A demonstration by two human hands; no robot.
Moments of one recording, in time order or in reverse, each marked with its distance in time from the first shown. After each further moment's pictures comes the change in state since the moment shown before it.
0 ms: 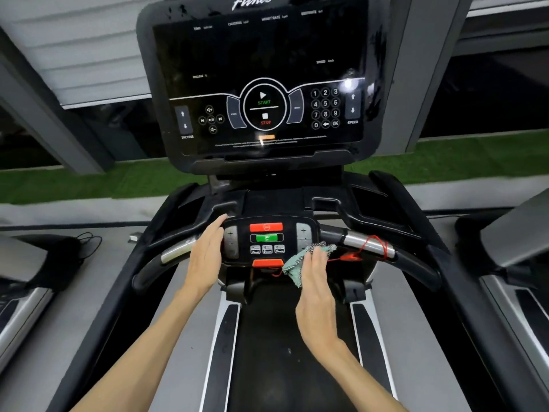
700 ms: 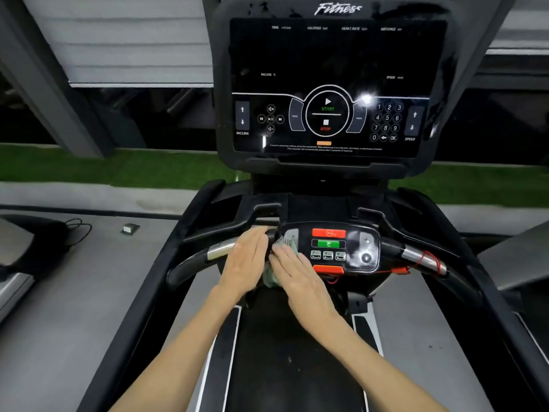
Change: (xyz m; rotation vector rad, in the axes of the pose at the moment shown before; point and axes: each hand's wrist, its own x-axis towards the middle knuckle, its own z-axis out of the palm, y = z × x) left_hand 0.016 -0.047 -0.042 0.211 -0.119 0.252; right_hand 0.033 -0.099 0.058 -0.323 -0.299 -0.541
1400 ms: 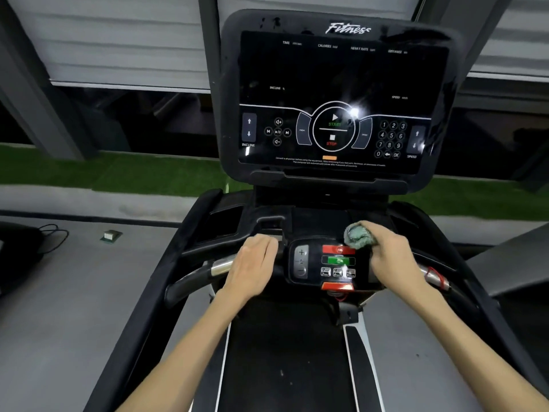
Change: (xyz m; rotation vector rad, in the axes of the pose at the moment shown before) left_hand 0.025 -0.009 -0.011 -0.032 -0.034 0.040; right_hand 0.029 0.096 -0.096 0.240 0.077 0.521
